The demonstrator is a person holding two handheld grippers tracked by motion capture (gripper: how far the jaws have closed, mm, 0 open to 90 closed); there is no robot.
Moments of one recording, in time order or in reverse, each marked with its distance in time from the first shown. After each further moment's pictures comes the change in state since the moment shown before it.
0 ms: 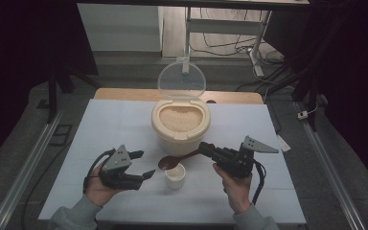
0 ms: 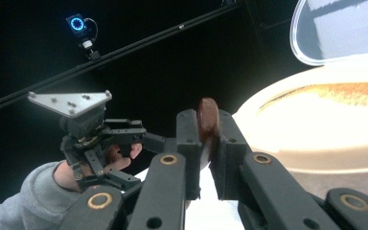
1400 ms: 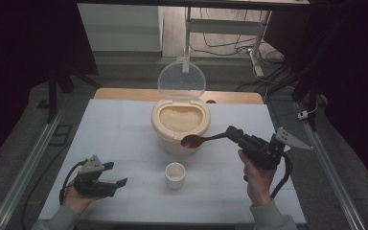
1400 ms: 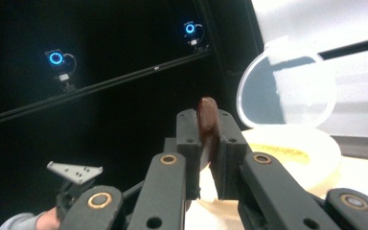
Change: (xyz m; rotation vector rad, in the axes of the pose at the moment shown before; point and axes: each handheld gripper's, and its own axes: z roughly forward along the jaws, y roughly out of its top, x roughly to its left) left arm 0.035 -0.080 -0.013 0.116 0.053 -0.207; right arm -0.010 0.046 -0.044 -0.157 -0.110 -0.092
